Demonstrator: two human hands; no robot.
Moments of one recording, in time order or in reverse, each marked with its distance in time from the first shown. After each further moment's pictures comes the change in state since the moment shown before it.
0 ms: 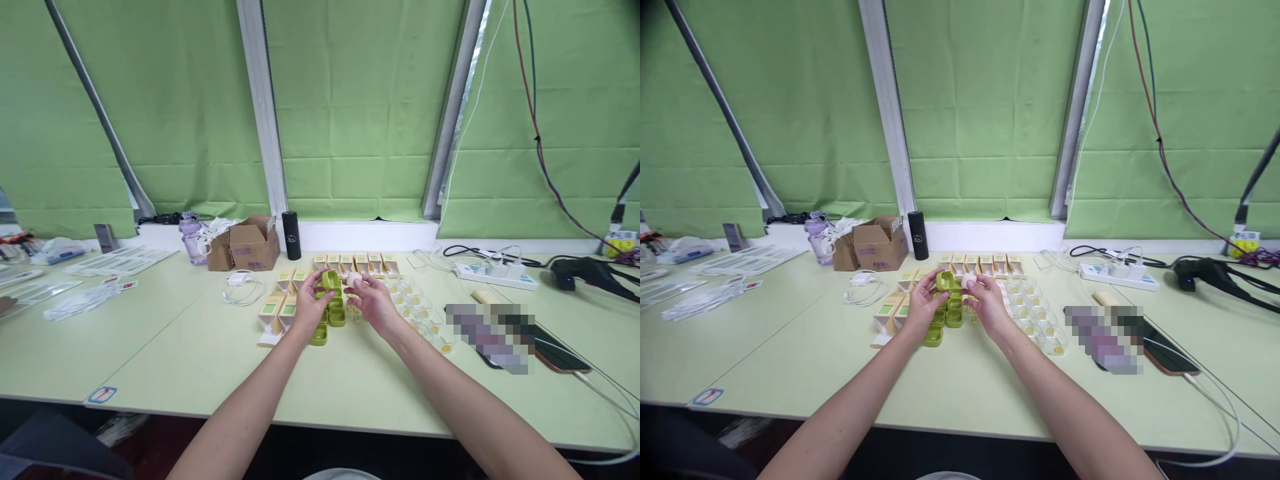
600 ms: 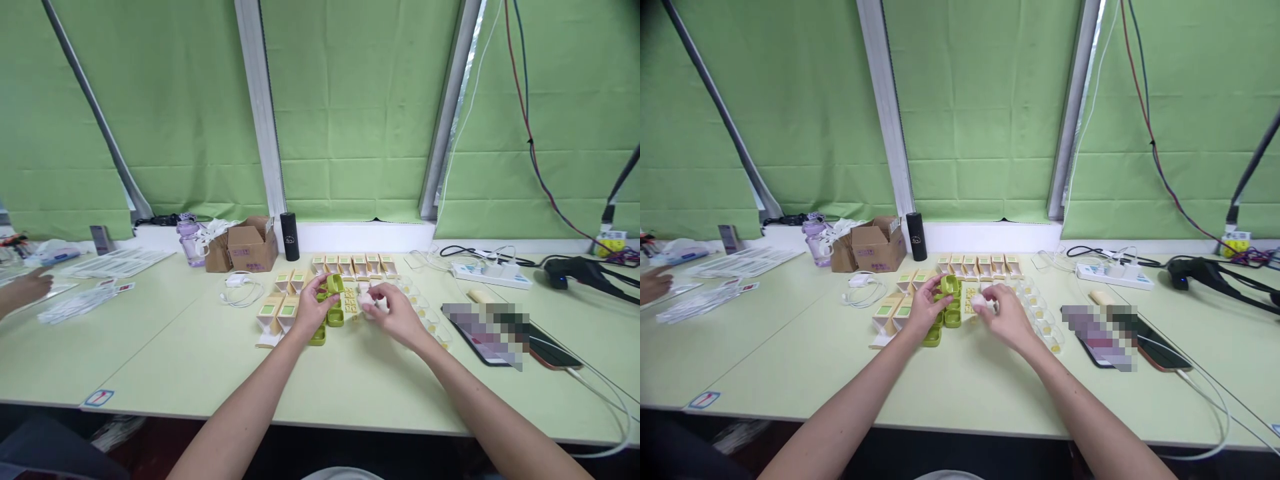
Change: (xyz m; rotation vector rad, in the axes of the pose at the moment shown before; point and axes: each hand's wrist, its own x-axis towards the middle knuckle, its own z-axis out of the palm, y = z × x) left_hand 0.002 -0.010 0.000 0.098 -0.044 0.009; right_hand -0.044 -0.045 -0.034 -1.256 -0.035 -0.376
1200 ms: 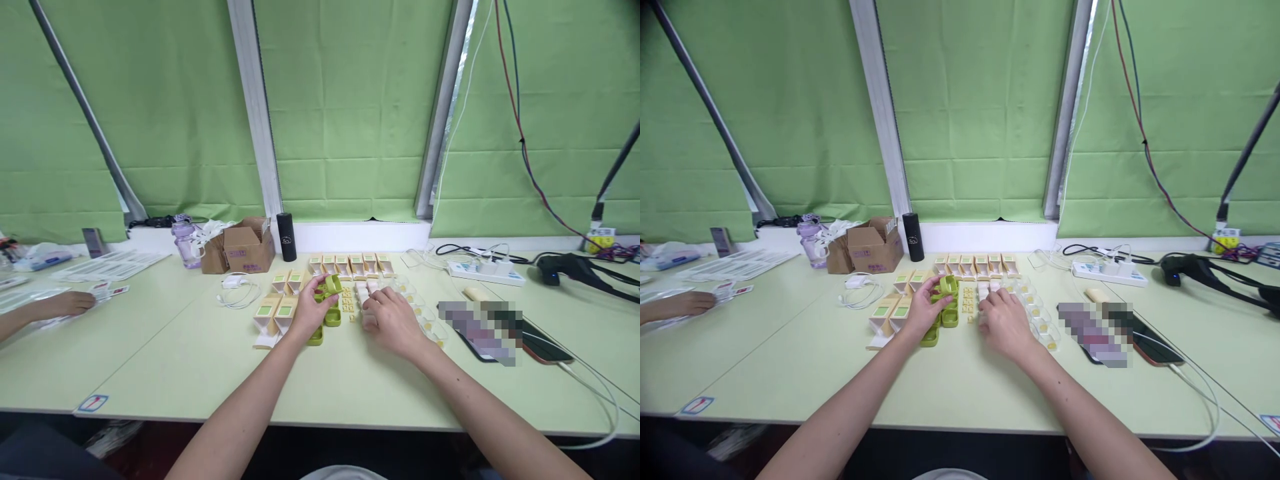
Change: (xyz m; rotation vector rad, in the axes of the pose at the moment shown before) left_hand -0.001 -0.007 -0.001 0.132 -0.010 -0.024; right_hand -0.014 0.001 0.001 -0.699 -0.191 -0.188
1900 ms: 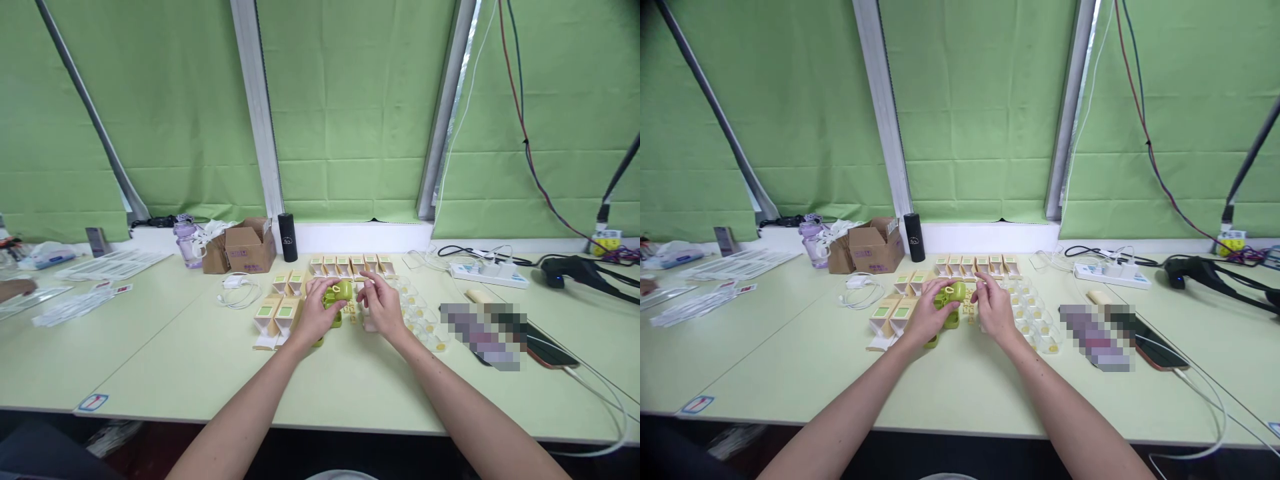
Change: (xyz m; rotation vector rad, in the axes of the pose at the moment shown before) left_hand -0.019 0.040 0.008 0.219 -0.027 0.181; right_hand 0.039 -0.011 0.030 0.989 0.451 0.204
